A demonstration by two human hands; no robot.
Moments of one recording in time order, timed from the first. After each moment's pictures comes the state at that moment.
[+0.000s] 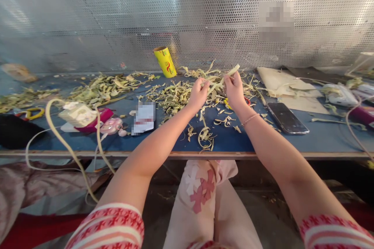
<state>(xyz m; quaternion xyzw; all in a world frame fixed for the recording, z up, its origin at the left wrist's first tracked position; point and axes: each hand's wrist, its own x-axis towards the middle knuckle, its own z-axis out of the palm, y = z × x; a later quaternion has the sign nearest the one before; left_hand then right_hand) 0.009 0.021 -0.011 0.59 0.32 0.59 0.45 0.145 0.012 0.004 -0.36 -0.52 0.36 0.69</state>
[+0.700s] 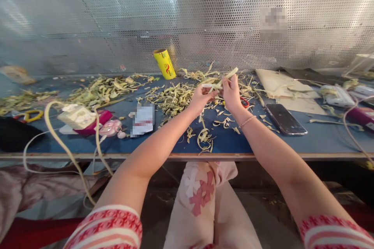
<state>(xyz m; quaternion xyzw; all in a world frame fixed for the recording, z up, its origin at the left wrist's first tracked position) 0.022 0.011 -0.012 0.54 0.30 0.57 0.54 0.147 0.030 -0.015 -0.32 -0.60 0.28 0.68</state>
